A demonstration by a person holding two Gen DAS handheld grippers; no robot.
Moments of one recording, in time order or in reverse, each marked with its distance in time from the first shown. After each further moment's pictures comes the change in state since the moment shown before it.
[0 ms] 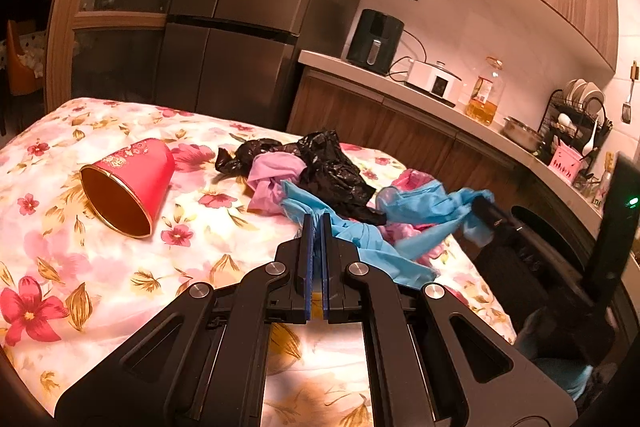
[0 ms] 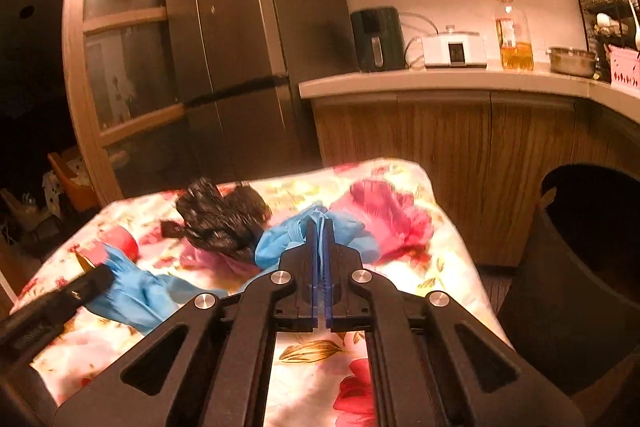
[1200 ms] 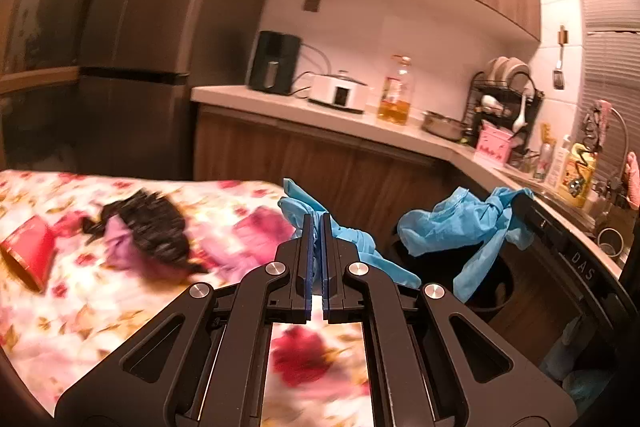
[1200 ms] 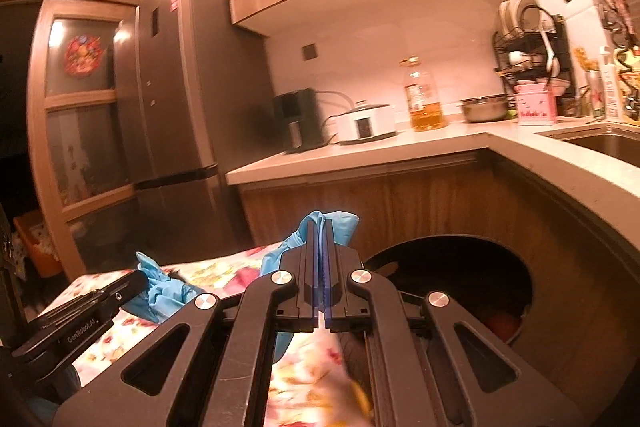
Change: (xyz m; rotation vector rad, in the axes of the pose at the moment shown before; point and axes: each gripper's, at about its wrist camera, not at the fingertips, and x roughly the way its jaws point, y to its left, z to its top) left arm -0.007 -0.158 0.023 0.177 -0.069 -0.239; right arm -0.132 -0.108 0.044 0.103 -0.238 -0.228
